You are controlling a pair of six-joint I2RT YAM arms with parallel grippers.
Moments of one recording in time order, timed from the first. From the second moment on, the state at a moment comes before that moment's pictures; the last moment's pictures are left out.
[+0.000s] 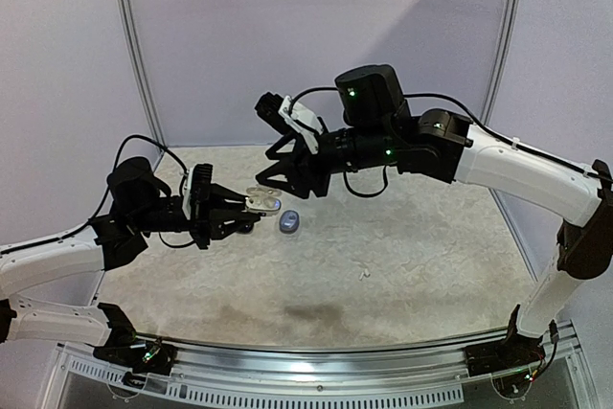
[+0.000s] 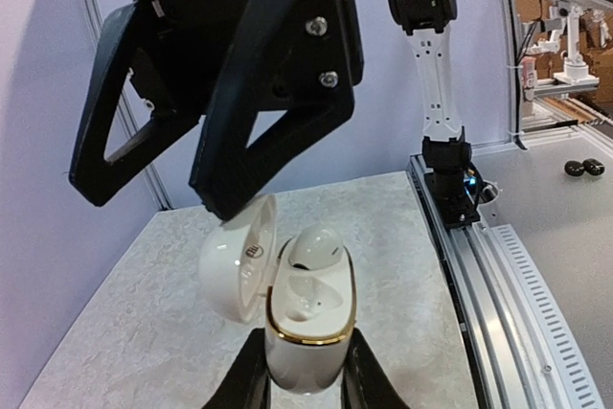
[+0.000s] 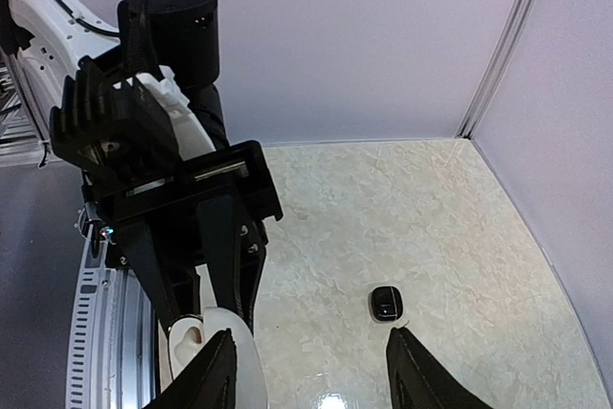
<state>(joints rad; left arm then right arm) -0.69 1.01 0.57 0.44 0.77 0.23 1.07 1.70 1.73 -0.40 -0.25 -0.20</state>
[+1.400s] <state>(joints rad) -0.69 0.99 0.49 0.58 0.37 -0.15 0.90 2.02 1.76 -1.17 0.17 0.86</state>
